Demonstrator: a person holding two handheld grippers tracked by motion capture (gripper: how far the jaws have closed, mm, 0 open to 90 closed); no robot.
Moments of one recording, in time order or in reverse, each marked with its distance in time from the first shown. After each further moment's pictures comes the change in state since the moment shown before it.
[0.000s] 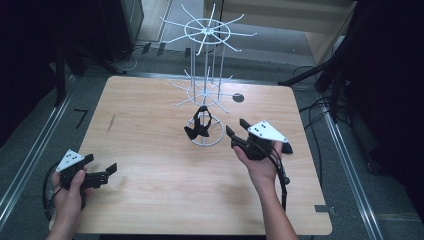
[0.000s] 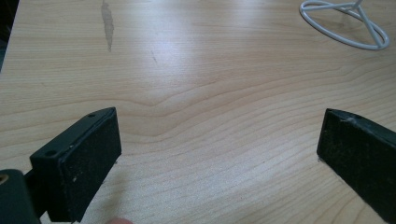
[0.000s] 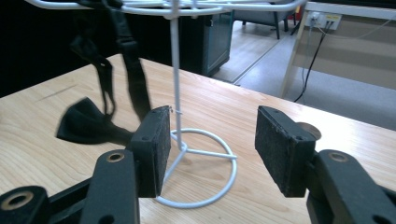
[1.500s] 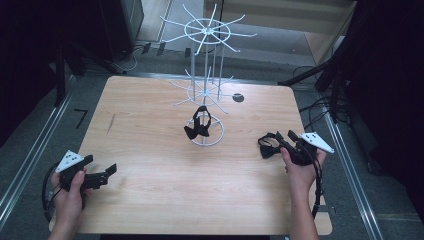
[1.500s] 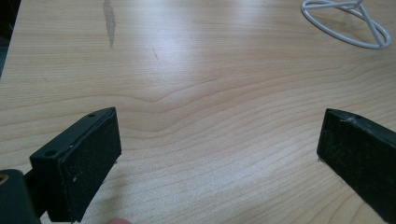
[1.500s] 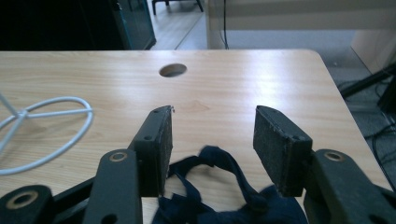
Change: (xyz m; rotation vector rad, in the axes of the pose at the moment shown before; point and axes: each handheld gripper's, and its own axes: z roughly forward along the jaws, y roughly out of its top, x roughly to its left) left arm -0.001 -0.001 -0.002 0.003 0.006 -0.009; right arm -0.126 -0.074 -0.040 0.058 -0.282 0.230
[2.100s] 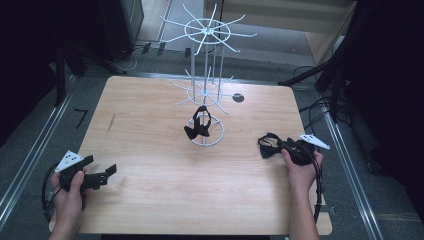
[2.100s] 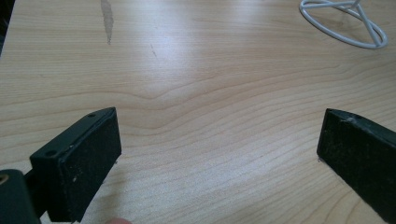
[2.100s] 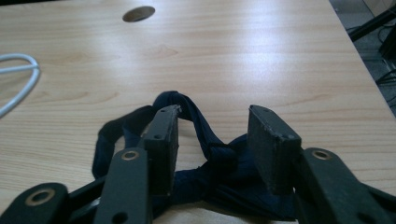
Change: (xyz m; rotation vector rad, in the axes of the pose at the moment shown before) left arm 0.001 0.000 -0.001 0.006 -0.012 -0.008; right arm -0.025 -0.025 0.027 0.173 -0.032 0.064
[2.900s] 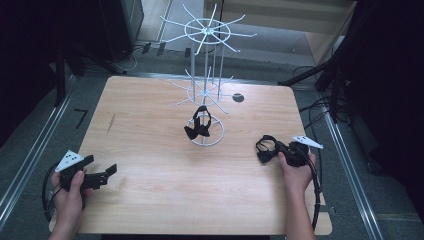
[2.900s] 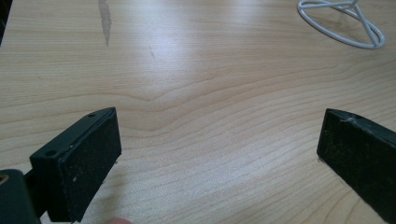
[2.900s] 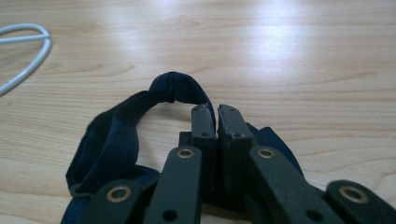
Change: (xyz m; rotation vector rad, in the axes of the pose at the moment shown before) left arm 0.000 0.001 0.001 -0.001 -0.007 0.002; right arm 0.011 -0.008 0.005 0.060 0.052 -0.032
